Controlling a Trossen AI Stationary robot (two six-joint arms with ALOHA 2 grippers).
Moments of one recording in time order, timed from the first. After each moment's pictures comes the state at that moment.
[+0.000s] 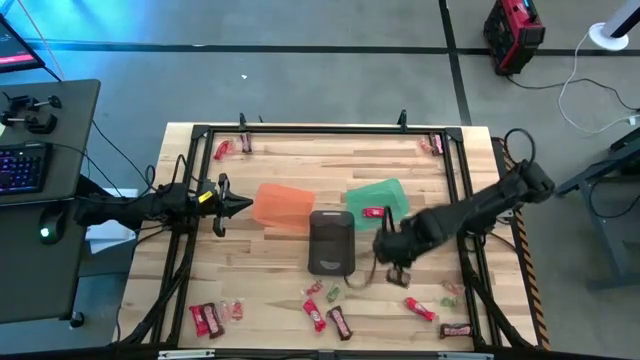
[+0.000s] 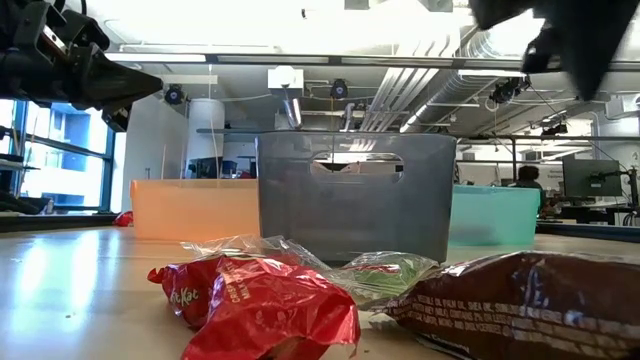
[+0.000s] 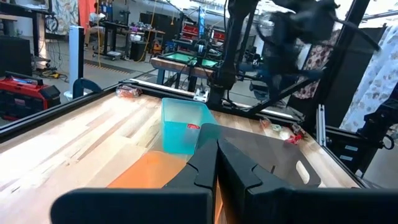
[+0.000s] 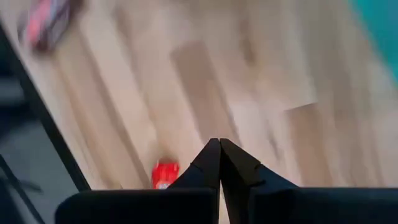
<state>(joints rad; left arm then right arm) -0.01 0.03 0.01 0.03 -0.12 -0.19 0.40 1.52 1.24 -1.10 -0.09 0.79</state>
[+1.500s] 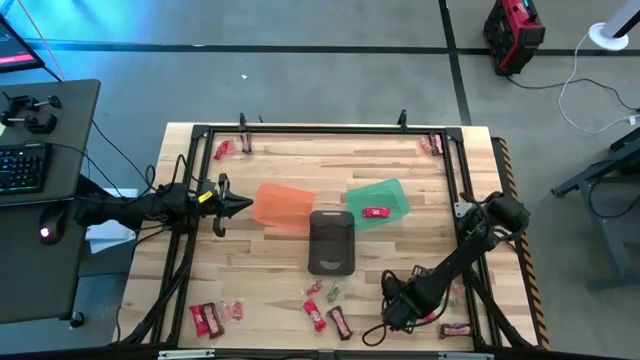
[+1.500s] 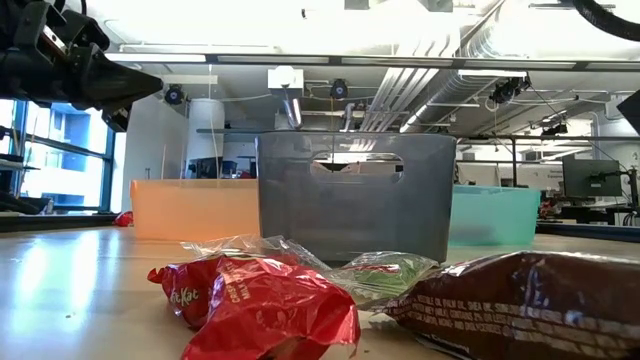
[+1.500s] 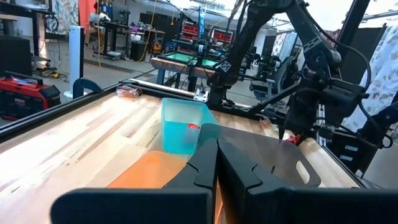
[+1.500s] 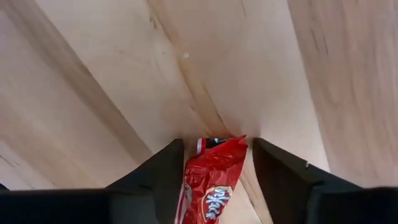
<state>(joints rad) -0.01 0.03 0.01 0.03 -0.12 -0.19 0.76 1.88 1.15 -0.89 -0.15 1.20</state>
